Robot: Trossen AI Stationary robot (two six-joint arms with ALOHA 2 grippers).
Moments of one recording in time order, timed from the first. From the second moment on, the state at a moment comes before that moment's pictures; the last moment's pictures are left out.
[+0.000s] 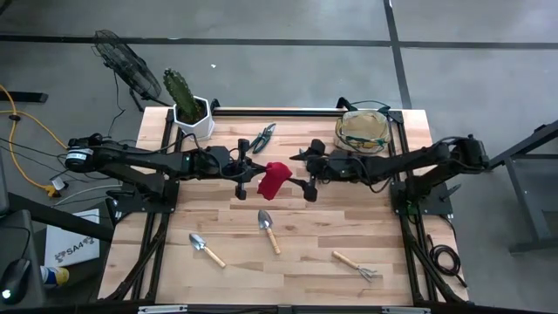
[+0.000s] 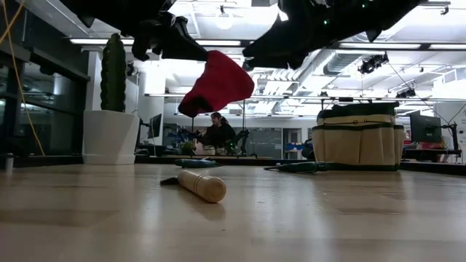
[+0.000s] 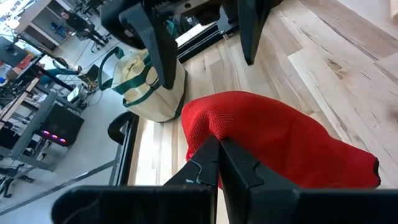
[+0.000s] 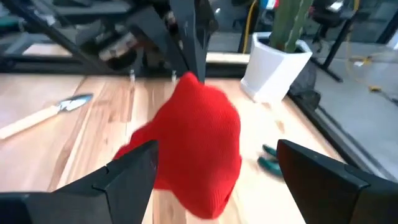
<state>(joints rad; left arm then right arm) 0.02 1.20 0.72 0.15 -0.17 0.57 -0.02 1.43 0.76 0.39 0.16 -0.05</state>
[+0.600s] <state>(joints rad) 0.02 1.20 0.72 0.16 -0.10 0.60 -0.10 1.53 0.86 0.34 -0.07 -0.05</state>
